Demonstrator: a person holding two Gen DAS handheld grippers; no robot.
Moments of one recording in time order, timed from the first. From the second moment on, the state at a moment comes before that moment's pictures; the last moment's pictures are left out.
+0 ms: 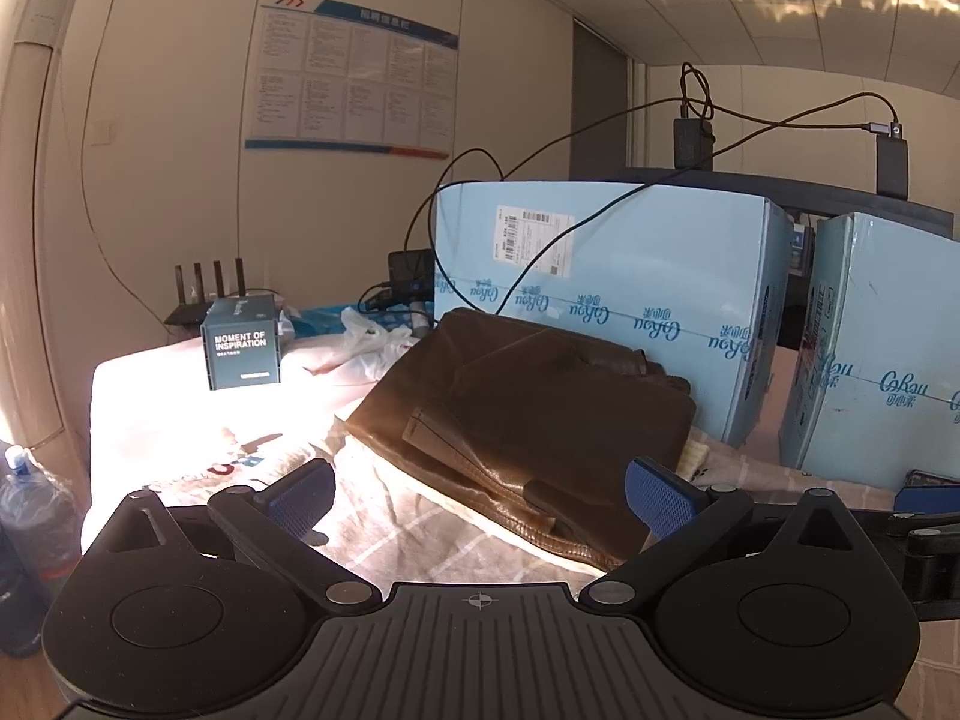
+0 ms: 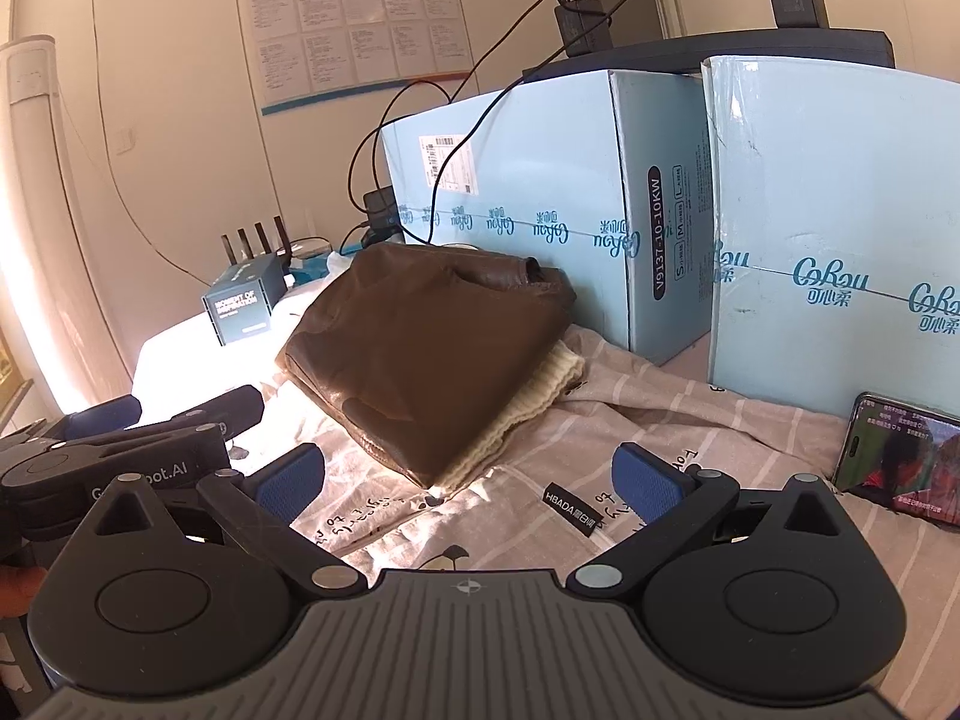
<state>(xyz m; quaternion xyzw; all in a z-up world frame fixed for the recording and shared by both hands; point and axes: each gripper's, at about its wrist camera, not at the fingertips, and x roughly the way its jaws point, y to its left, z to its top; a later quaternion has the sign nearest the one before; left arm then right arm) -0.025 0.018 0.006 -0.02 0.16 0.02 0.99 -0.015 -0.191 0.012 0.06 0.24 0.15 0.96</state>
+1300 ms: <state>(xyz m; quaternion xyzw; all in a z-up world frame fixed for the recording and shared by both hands) -0.017 0.031 -0.021 -0.05 0.19 0.01 0.98 -0.008 -0.169 -0.007 0.00 0.26 0.14 0.95</state>
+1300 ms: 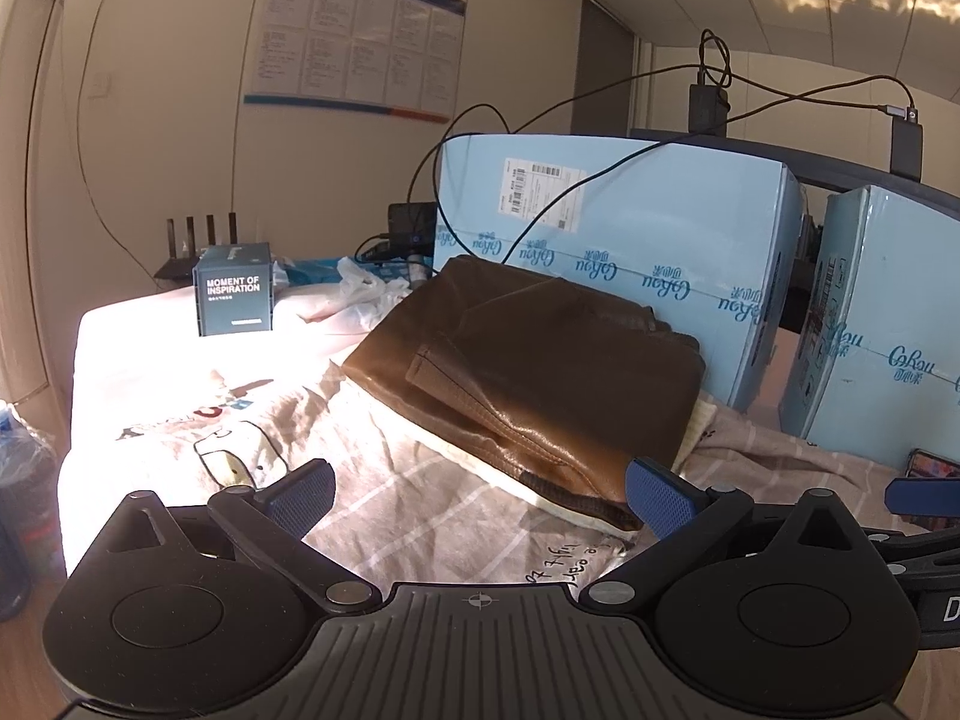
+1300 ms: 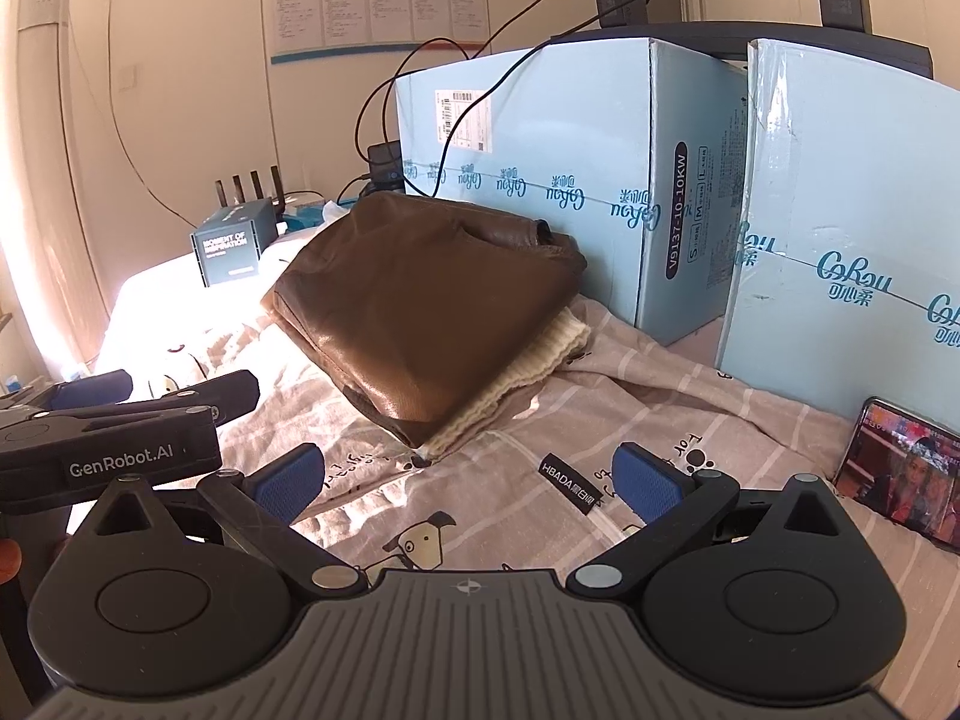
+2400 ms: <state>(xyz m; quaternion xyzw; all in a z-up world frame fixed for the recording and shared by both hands) -0.018 0.032 -0.022 -0.05 0.19 0.02 0.98 -0.008 -0.170 -0.006 -0.01 0.26 0.13 0.96</state>
